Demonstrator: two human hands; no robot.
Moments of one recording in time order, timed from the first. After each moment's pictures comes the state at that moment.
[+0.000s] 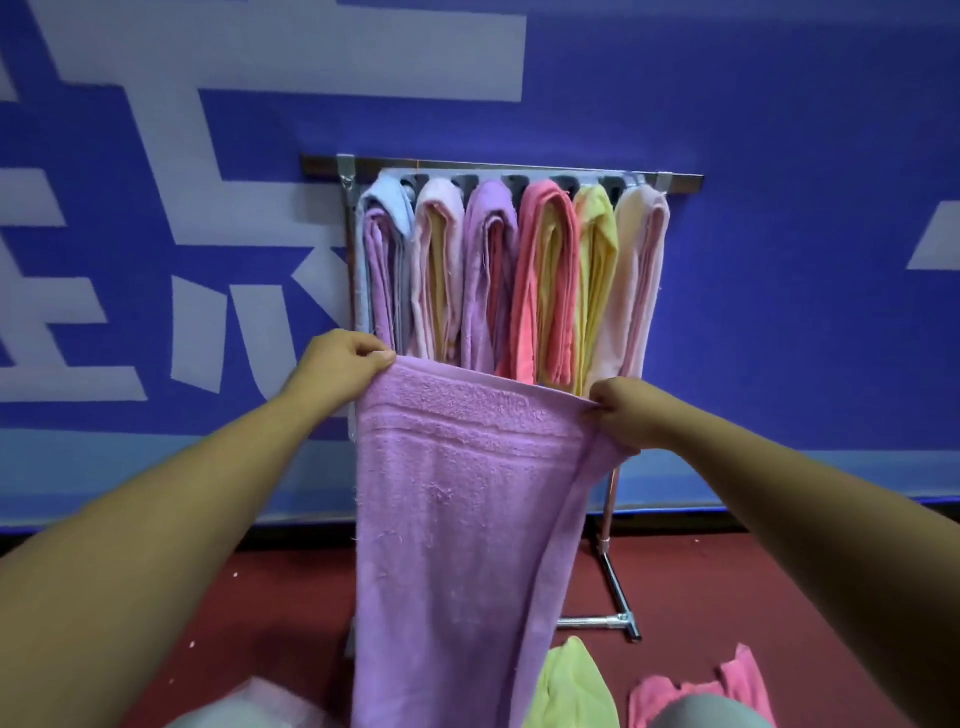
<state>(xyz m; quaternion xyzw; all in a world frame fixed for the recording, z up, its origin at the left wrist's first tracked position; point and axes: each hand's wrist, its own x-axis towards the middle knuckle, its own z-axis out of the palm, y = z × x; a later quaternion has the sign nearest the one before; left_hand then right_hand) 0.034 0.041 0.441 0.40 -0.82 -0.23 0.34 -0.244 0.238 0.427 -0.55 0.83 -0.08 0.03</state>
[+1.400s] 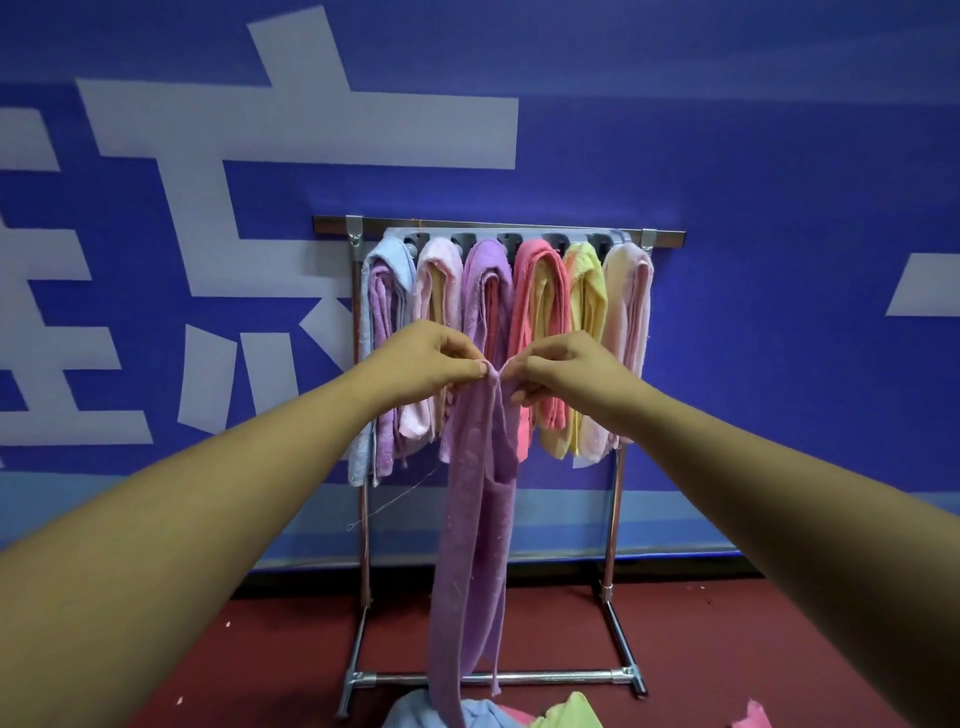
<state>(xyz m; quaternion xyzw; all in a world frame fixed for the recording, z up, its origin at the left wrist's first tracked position) -0.006 0.112 0.526 0.21 -0.89 -0.31 0.26 -0.183 0.227 0.510 -0.59 0.62 -0.48 0.20</state>
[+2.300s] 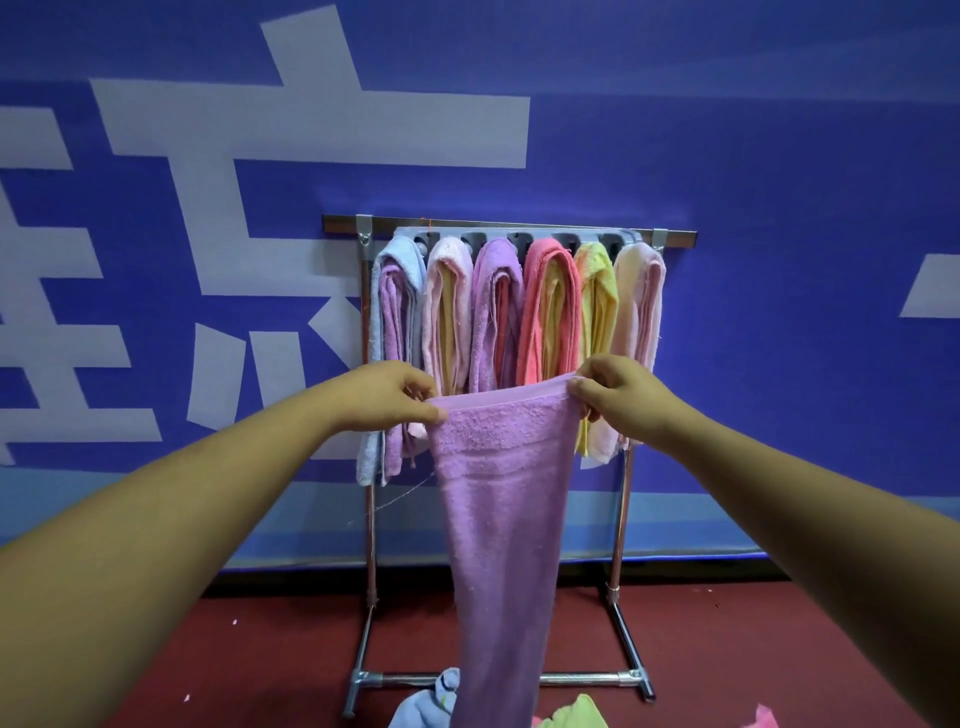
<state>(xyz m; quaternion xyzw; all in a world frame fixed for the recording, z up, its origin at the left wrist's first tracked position) 0.034 0.080 0.507 0.28 -0.93 -0.19 0.12 -0.214 0.241 0.488 -0.55 0.73 -0.40 0.06</state>
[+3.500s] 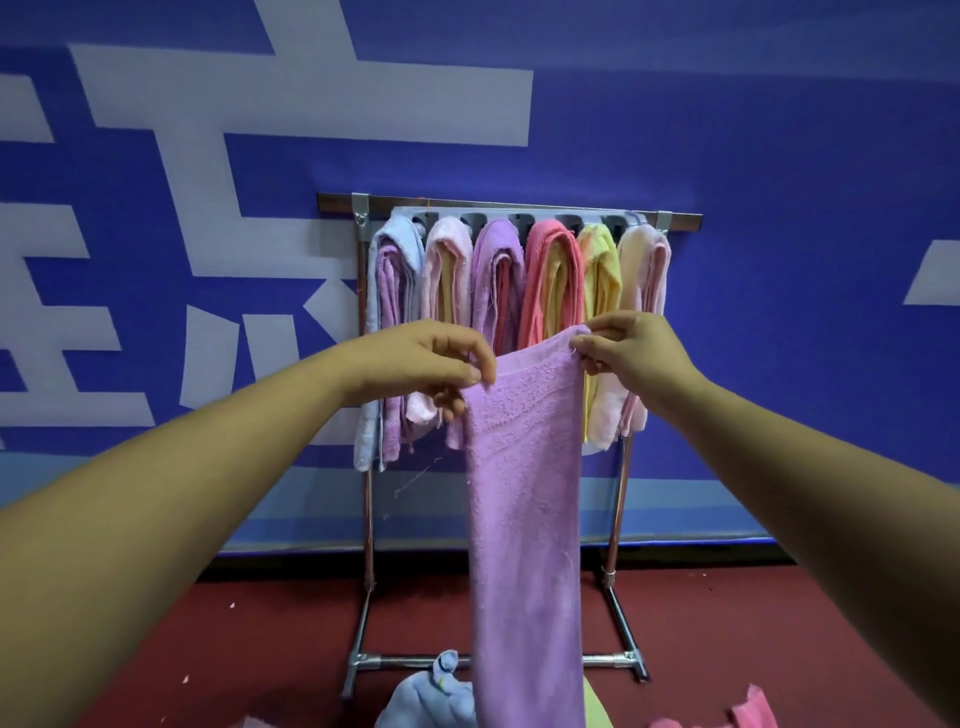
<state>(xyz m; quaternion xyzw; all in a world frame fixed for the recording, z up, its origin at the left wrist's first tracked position) 0.023 0.104 0.528 0.11 -0.89 -0.42 0.11 -0.228 0.223 0.496 -0.48 0.66 -0.58 0.10</state>
